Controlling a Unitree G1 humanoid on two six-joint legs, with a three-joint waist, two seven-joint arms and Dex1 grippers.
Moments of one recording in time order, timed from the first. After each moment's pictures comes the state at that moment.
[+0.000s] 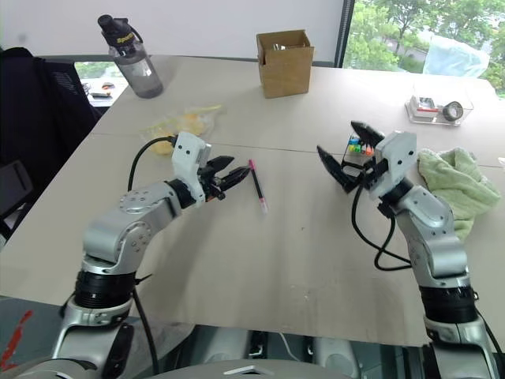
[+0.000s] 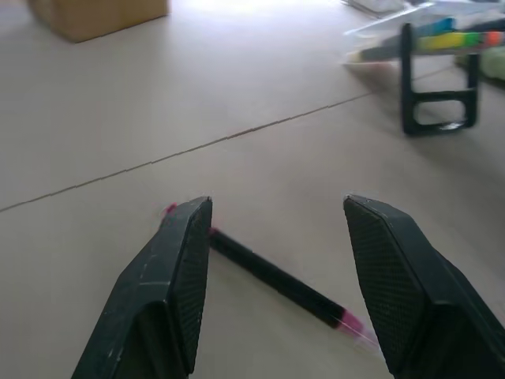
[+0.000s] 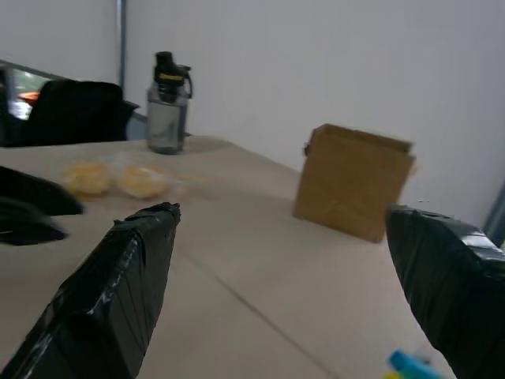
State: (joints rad) left arm -0.43 0.42 -0.01 -0.29 -0.43 0.79 -0.36; right arm -0.25 -0.50 -0.06 -0.29 0.53 0.20 0.60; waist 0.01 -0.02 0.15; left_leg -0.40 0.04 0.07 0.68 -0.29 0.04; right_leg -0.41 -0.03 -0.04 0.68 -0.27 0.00
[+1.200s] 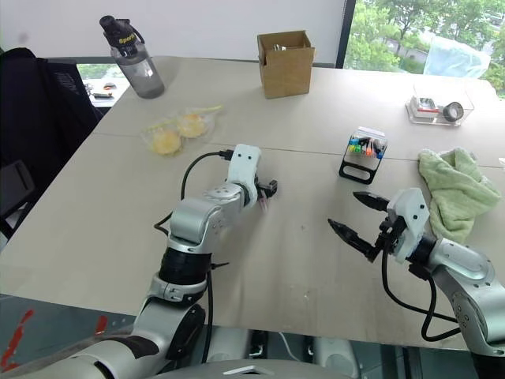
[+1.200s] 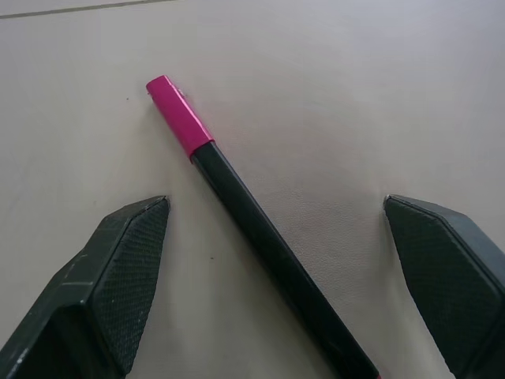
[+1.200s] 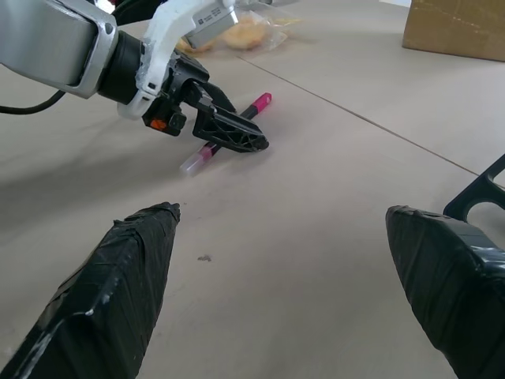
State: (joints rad) left arm -0.63 0.01 -0.12 -0.11 -0.09 1.22 0.09; right arm 0.10 -0.66 -0.16 -0.49 0.60 0.37 0.74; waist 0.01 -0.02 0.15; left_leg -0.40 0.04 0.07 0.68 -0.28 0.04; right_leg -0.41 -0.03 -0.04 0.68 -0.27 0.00
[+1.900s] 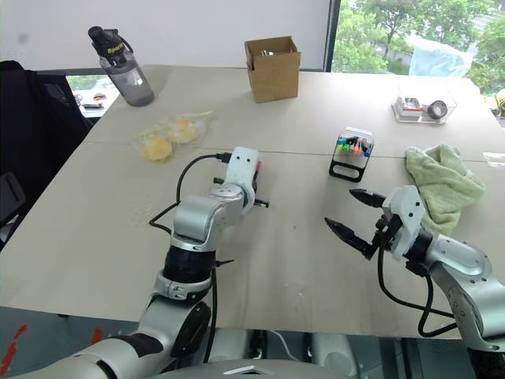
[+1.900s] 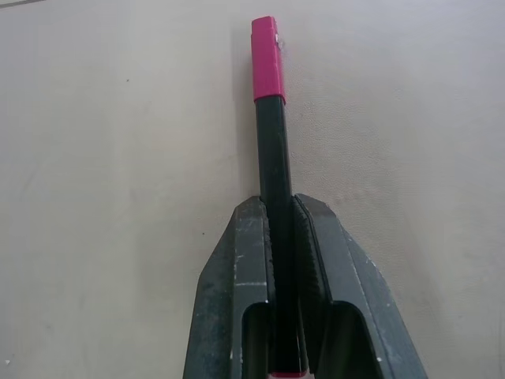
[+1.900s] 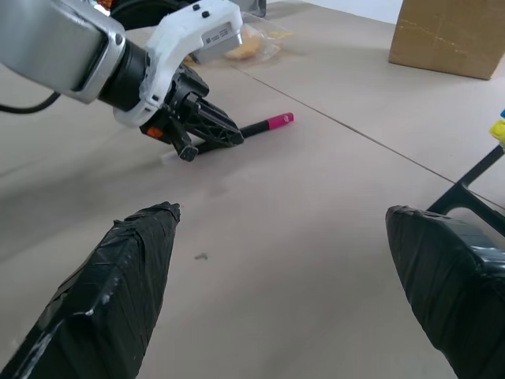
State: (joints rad) left arm -0.61 0.03 -0.11 -0.12 -0.05 1.24 0.08; right arm 0.05 -0.64 -0.14 -0.49 0.58 0.40 0.74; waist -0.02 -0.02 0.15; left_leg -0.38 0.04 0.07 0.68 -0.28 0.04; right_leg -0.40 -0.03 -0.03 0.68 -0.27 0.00
